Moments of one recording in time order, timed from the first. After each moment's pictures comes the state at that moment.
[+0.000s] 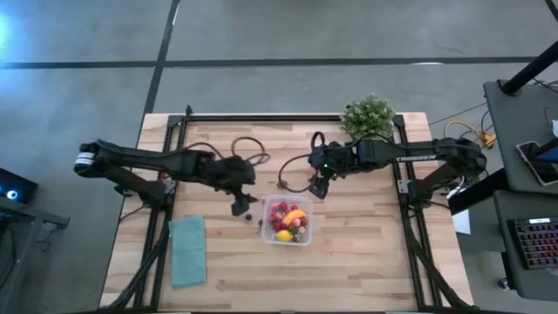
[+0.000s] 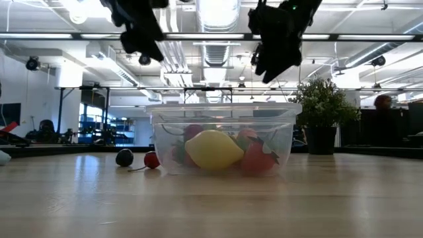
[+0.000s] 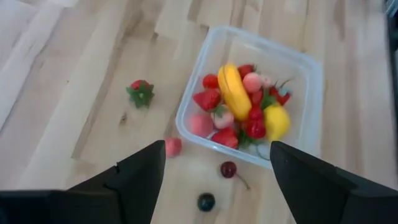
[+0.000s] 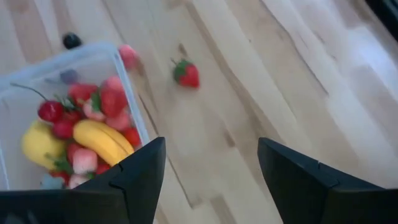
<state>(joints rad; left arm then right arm) -0.06 1.29 1.12 -0.67 -0.05 -0.33 -0.05 1.49 1.24 -0.78 0.16 0.37</state>
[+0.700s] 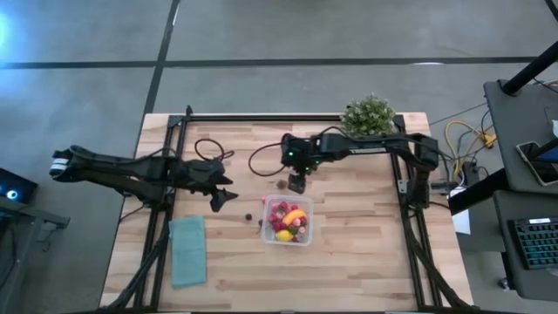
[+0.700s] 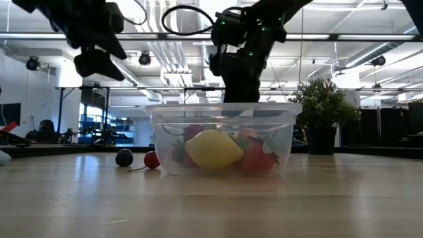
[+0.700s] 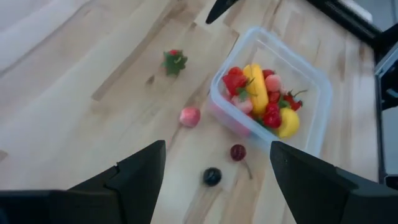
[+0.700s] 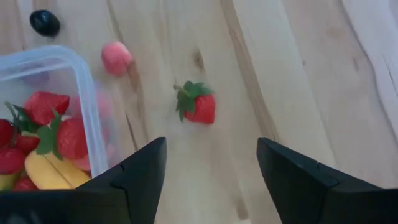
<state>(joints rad) -0.06 0.87 0.69 -0.50 -0.12 -0.60 -0.20 1.87 1.42 -0.67 -0.09 0.11</state>
